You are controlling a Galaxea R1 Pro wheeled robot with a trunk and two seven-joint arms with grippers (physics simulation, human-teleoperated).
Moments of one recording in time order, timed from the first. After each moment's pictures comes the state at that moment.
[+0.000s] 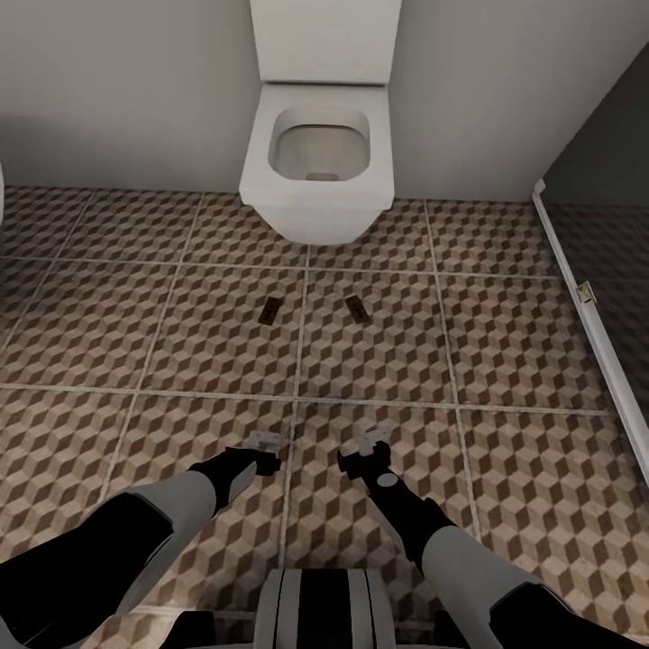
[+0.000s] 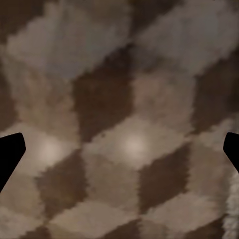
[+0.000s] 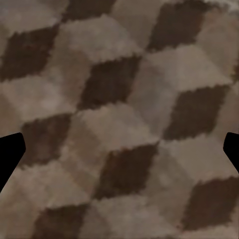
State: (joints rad) left arm -1.06 -0.14 -0.53 0.04 0.43 0.19 0.08; right arm -0.80 0.17 0.37 -0.36 -0.02 -0.01 -0.14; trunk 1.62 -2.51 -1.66
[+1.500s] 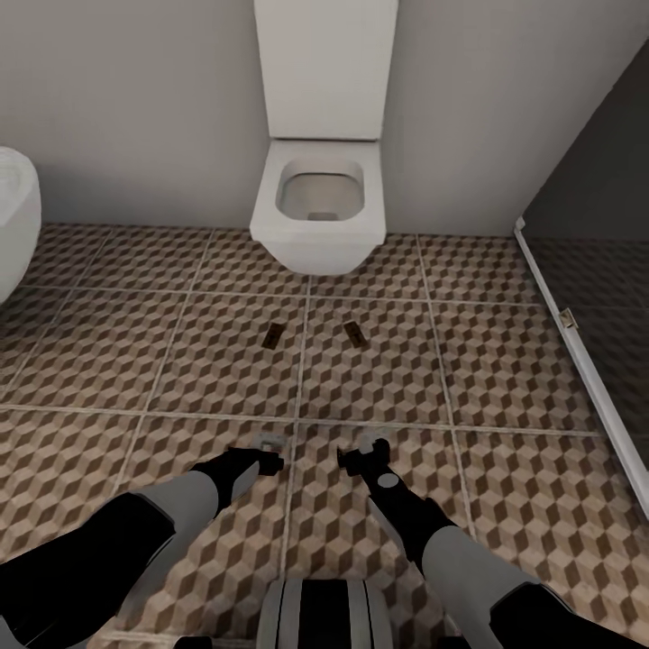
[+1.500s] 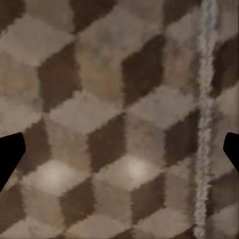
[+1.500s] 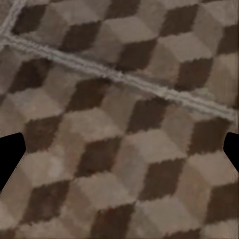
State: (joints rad) left arm -1.06 -0.15 -0.53 0.04 0.43 0.19 0.08; right arm -0.80 0.17 0.37 -0.36 -0.02 -0.06 -0.14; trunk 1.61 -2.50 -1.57
